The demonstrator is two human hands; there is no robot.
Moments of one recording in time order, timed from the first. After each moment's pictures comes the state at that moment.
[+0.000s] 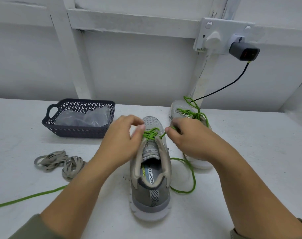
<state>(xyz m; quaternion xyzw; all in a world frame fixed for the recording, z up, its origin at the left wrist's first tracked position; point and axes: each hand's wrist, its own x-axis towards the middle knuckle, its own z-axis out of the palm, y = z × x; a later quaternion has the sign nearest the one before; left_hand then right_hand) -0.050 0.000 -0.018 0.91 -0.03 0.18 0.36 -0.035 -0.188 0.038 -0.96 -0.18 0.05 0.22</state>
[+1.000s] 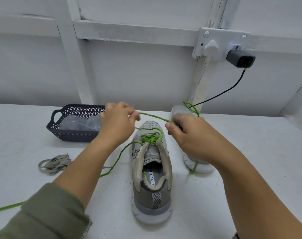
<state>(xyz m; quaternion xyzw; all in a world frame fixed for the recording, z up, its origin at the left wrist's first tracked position) -0.008 0.015 0.005 0.95 0.05 0.20 0.24 -0.048 -0.187 0.058 -0.95 -0.19 -0.01 0.24</state>
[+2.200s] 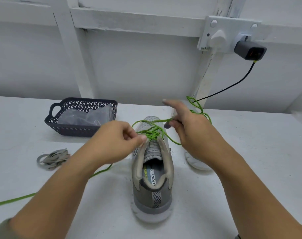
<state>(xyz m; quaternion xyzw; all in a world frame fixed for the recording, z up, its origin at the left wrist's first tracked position) -0.066 0.015 0.010 0.94 0.04 0.04 0.34 -0.027 -0.191 0.029 -0.93 -0.27 -0.09 0.25</state>
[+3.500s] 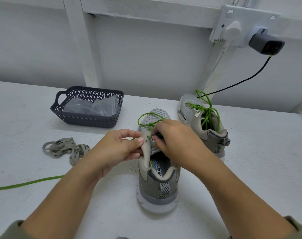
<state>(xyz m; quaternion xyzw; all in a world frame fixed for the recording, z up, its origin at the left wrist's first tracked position) -0.086 0.016 -0.022 0.67 0.14 -0.08 0.72 -0.043 -0.146 0.006 -0.95 -0.30 -0.02 0.12</state>
